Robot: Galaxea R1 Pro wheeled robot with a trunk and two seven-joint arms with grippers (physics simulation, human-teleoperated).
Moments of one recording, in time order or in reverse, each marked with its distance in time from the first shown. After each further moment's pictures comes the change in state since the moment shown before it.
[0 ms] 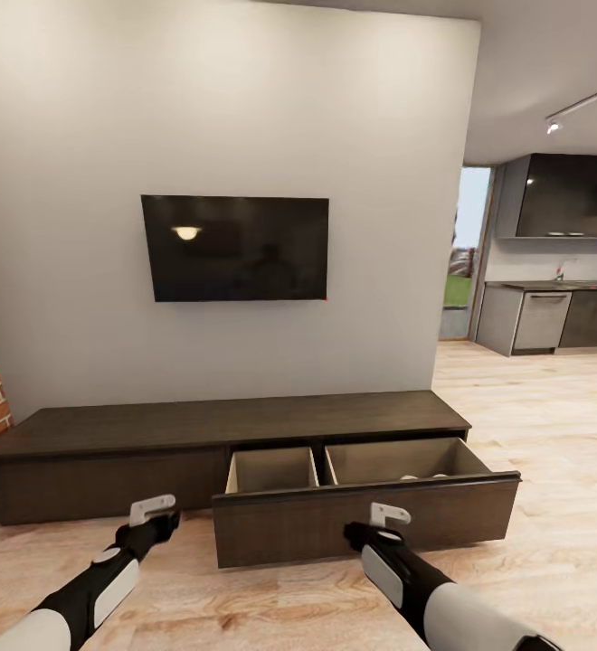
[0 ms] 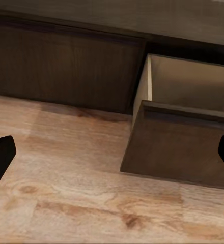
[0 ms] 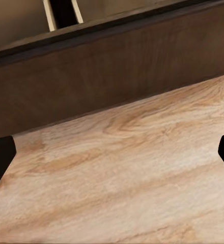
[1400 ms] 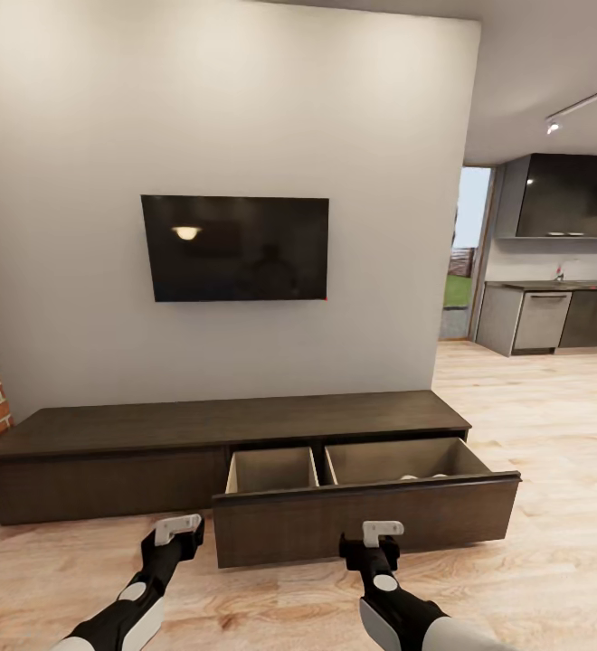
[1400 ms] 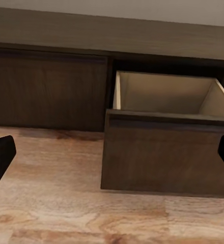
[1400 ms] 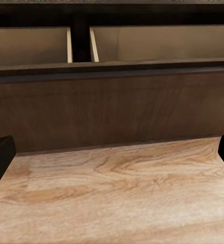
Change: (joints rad) left arm 0.046 -0.113 -0.046 0.090 -0.085 -0.272 0.004; right arm 0.049 0.029 0.267 0.126 0.025 -0.345 0.031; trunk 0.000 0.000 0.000
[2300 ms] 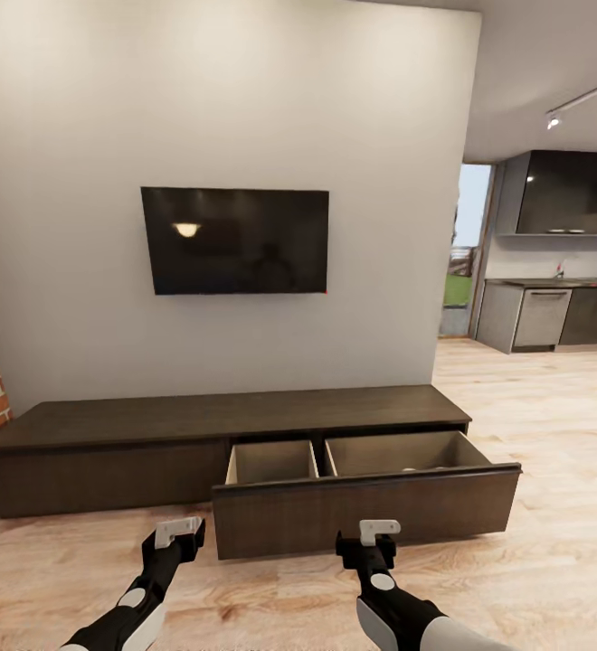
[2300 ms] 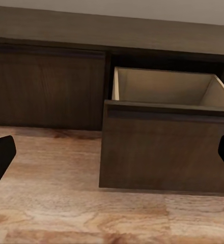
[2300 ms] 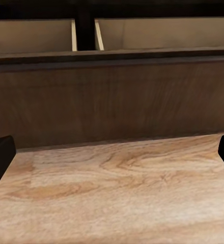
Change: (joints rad) left arm 0.018 0.000 0.000 -0.013 -0.006 -0.037 -0.003; right arm 0.000 0.006 0.002 -0.013 -0.002 -0.001 0.000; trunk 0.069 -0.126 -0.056
